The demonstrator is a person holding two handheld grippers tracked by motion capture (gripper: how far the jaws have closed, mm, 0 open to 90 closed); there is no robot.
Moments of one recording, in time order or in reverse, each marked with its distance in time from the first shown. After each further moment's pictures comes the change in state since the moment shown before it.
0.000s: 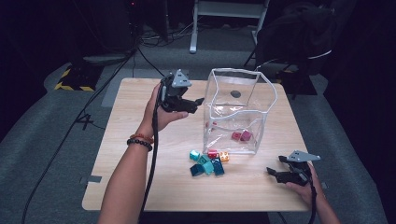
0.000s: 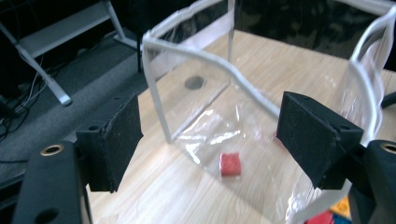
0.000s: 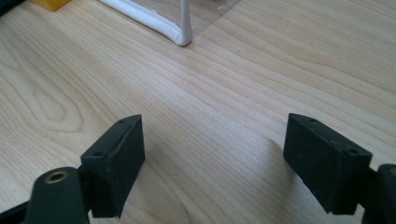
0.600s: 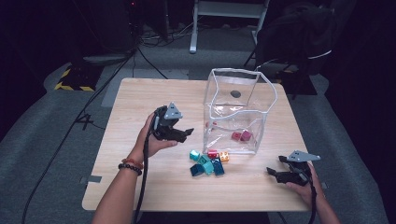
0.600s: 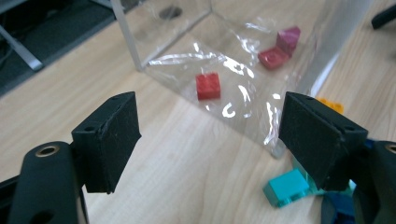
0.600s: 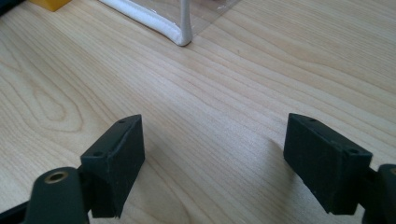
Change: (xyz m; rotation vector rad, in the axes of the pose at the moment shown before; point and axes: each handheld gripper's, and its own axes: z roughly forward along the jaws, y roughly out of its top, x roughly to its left) left arm -0.021 -0.091 0.014 0.117 -0.076 -0.004; right arm 0.000 0.000 0.000 0.000 0.000 0.000
